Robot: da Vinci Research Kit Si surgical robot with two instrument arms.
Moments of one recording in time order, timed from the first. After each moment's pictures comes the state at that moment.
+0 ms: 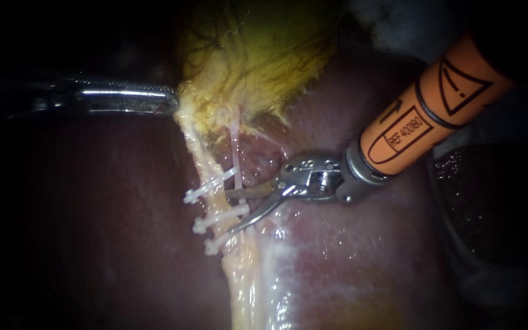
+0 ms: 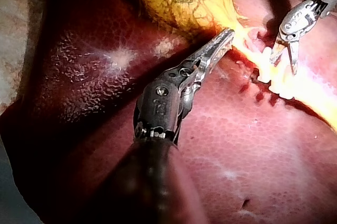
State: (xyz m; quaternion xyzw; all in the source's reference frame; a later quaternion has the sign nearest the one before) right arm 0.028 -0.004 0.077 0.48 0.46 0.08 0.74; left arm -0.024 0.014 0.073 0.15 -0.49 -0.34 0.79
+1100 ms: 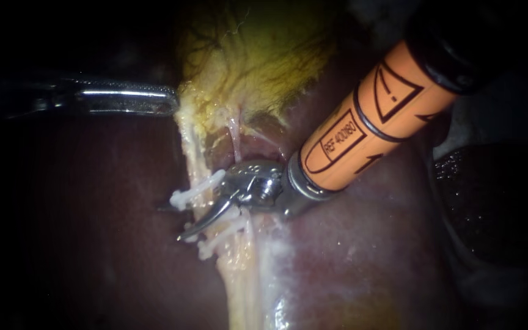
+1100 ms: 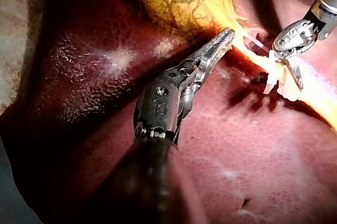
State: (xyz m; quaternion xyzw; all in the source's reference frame) right arm 0.035 -0.005 0.072 0.57 0.53 0.10 0.62; left arm -0.024 0.014 0.073 0.15 -0.49 -0.34 0.79
